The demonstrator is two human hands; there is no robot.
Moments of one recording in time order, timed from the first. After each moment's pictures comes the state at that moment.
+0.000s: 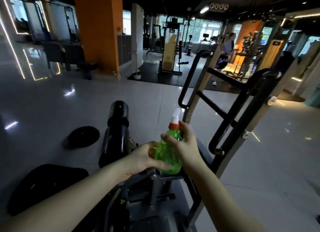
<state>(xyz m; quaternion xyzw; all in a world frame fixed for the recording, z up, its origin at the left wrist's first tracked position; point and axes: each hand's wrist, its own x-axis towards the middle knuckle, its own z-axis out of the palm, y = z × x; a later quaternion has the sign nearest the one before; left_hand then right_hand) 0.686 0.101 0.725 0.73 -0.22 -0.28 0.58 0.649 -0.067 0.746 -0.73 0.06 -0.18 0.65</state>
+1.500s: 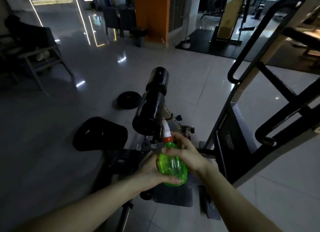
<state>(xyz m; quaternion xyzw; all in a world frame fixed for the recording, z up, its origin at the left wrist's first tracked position) 0.602 0.126 0.611 0.79 0.02 -0.24 0.57 0.663 -0.044 0.616 -0.66 -0.08 0.21 0.72</state>
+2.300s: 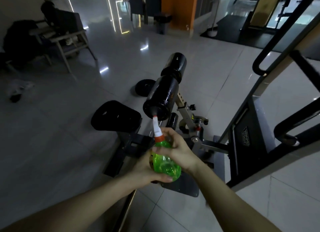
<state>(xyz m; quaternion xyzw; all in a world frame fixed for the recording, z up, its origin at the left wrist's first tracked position) 0.554 0.137 0.581 0.78 0.10 -0.20 0.59 0.635 -0.018 0.595 -0.66 -0.16 0.24 0.69</state>
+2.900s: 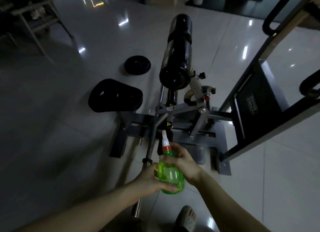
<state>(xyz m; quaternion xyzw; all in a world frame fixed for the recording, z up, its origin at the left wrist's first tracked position) 0.473 0.229 0.476 0.73 0.11 -0.38 0.56 0.524 0.061 0.484 -0.66 0.05 0.30 0.68</state>
